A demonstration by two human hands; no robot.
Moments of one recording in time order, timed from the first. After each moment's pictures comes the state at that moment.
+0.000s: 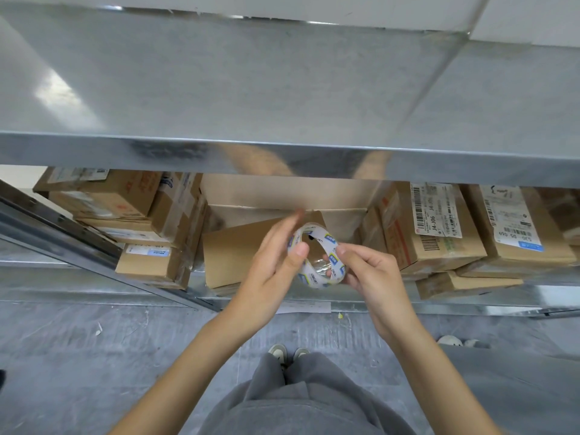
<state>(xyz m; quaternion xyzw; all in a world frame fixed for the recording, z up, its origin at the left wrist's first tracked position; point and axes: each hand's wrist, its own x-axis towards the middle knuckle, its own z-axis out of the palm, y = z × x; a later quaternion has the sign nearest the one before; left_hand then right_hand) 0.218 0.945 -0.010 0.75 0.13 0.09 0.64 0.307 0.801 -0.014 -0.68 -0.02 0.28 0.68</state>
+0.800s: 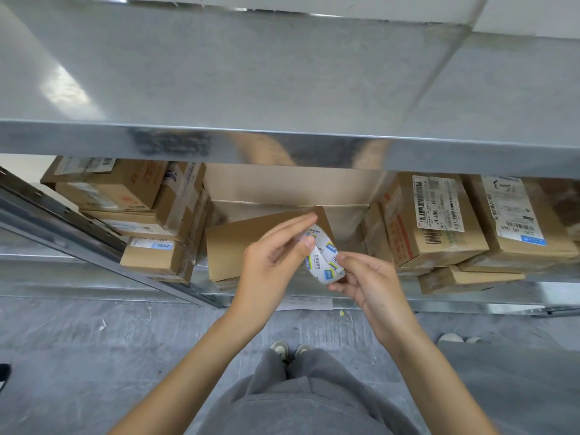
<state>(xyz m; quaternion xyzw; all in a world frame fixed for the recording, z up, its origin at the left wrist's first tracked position) 0.219 0.936 -0.004 0.66 0.15 0.19 0.71 0.291 0.799 -0.007 -0.64 0.06 0.33 0.69</state>
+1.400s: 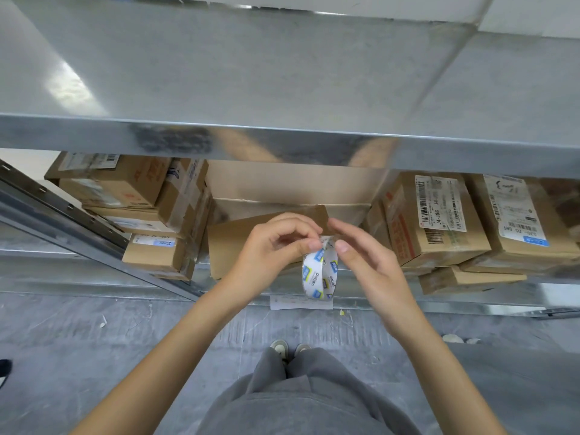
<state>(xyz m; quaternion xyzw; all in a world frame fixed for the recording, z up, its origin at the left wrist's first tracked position) 0.232 0.963 -0.007 0.72 0.06 0.11 0.69 0.299 0.796 -0.001 -0.71 -0.18 0.26 0.62</state>
